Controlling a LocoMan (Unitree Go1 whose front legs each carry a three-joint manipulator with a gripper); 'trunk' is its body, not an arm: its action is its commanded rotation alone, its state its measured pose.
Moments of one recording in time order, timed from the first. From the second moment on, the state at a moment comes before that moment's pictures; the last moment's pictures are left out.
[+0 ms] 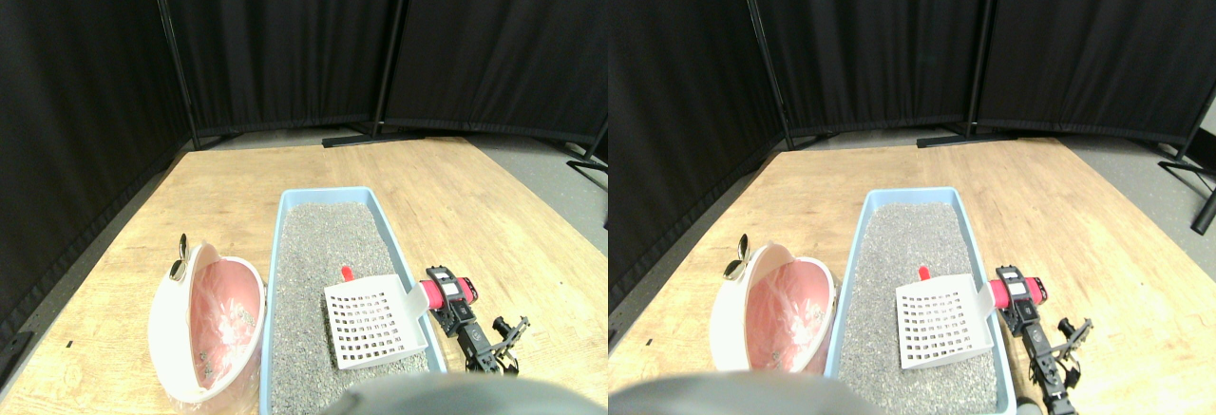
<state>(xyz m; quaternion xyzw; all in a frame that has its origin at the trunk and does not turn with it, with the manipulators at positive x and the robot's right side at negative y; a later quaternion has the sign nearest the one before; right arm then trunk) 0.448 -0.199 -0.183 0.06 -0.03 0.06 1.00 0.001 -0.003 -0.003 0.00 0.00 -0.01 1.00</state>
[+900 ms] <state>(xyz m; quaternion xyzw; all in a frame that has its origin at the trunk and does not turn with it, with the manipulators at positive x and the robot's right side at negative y) 0.496 -0.194 -0.095 -0.06 -0.17 0.10 0.98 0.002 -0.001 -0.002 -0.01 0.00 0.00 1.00</state>
